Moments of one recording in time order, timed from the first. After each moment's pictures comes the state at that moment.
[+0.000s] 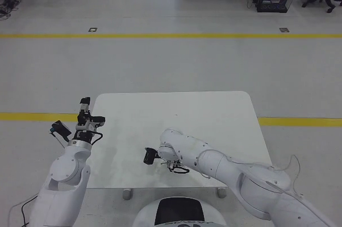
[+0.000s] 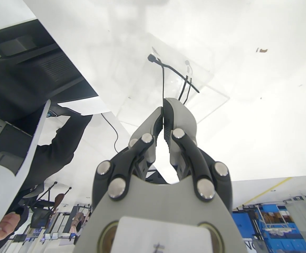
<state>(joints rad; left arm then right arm) 1.73 -1.15 -1.60 -1.80 -0.42 0.00 0.00 -0.71 -1.62 0.17 -0.89 -0.81 -0.34 1.29</state>
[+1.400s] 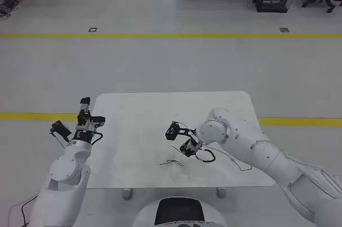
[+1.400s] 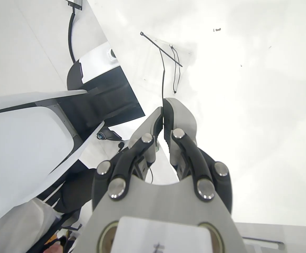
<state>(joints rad) 1.73 -1.15 -1.60 -1.80 -0.42 0.00 0.00 -0.75 -1.18 0.45 -1.33 -0.45 -0.34 1.24</state>
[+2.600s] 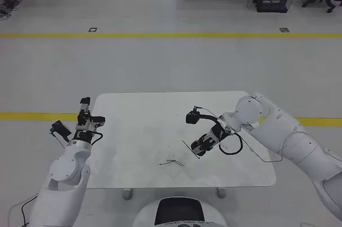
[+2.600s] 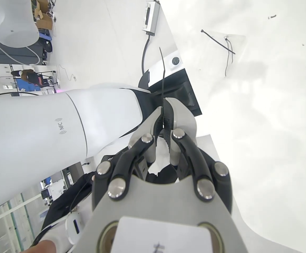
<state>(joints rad) 1.73 -1.15 -1.60 -1.80 -0.42 0.00 0.00 -0.66 -0.95 0.49 -1.42 0.19 -0.34 1.39</state>
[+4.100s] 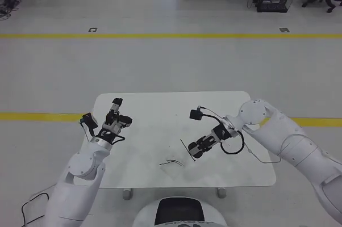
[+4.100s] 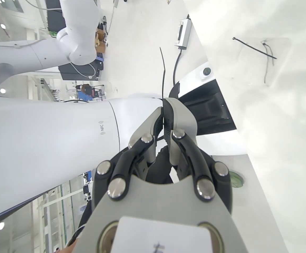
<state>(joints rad) 1.64 -1.16 -1.44 -1.75 -0.38 -0.06 -0.24 -0.72 -0.95 0.51 -1.34 0.47 -0.34 1.38</state>
